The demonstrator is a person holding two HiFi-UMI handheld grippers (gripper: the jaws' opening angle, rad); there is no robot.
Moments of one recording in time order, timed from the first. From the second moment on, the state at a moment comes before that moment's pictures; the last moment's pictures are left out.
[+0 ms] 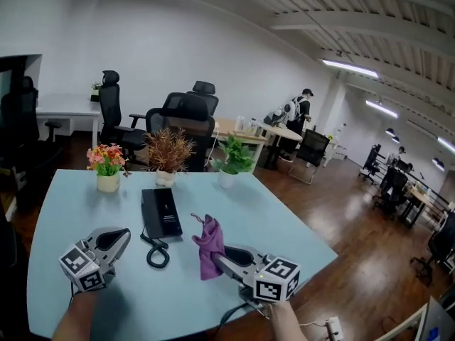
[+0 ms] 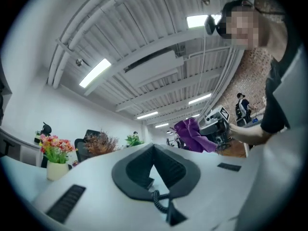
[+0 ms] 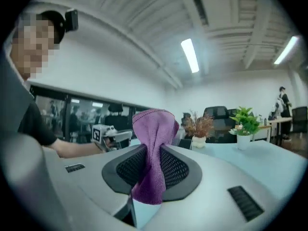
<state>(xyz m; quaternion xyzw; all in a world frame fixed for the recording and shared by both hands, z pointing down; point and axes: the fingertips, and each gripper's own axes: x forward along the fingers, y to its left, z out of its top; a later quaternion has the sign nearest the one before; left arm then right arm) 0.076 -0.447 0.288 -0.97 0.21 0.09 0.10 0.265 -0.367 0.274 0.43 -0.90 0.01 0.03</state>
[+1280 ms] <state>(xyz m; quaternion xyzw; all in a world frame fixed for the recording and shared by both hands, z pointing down) 0.030 0.129 0.213 -0.97 0.10 0.16 0.12 0.244 0.162 0.171 0.42 -0.86 -0.12 -0.25</state>
